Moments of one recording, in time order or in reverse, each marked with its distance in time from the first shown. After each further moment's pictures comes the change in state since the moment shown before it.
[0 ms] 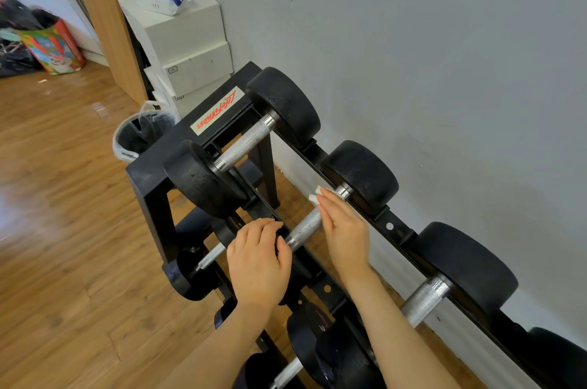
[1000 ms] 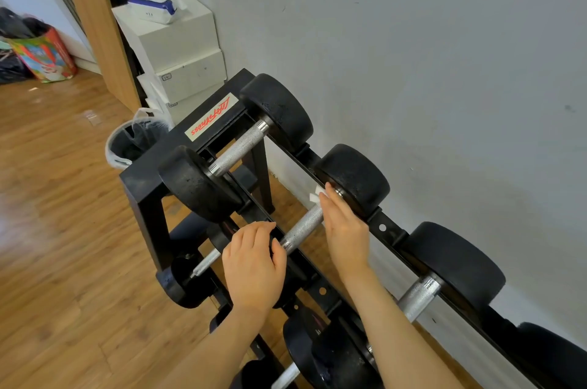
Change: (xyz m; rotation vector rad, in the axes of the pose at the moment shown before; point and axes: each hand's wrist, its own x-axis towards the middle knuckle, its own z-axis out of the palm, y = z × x) left_hand 0.000 0.003 -0.005 -0.012 -0.007 -0.007; right_hand 0.001 0.011 -0.007 -0.263 0.003 -0.074
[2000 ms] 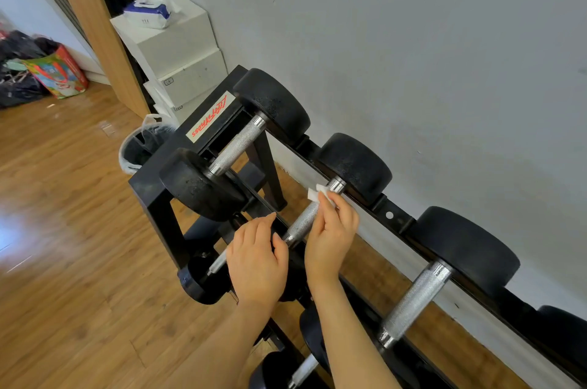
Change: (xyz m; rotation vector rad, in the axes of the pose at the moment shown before) left_hand 0.002 0.003 0.002 0.034 0.013 -0.002; right_hand -0.012 -0.056 0.030 0.320 0.381 0.482
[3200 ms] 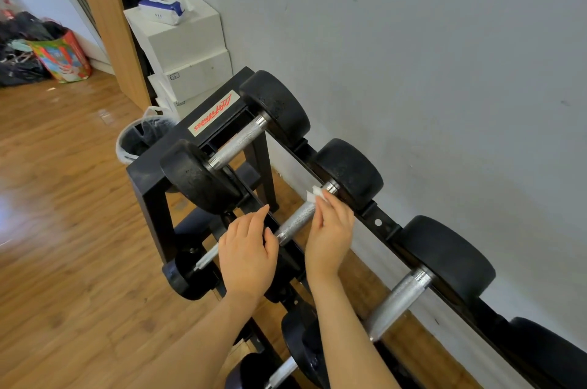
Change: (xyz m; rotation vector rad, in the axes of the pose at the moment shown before) left_hand -0.001 0.002 -0.003 -0.017 0.006 0.010; right_hand 0.013 -0.001 -0.022 -0.003 -0.094 -0.062
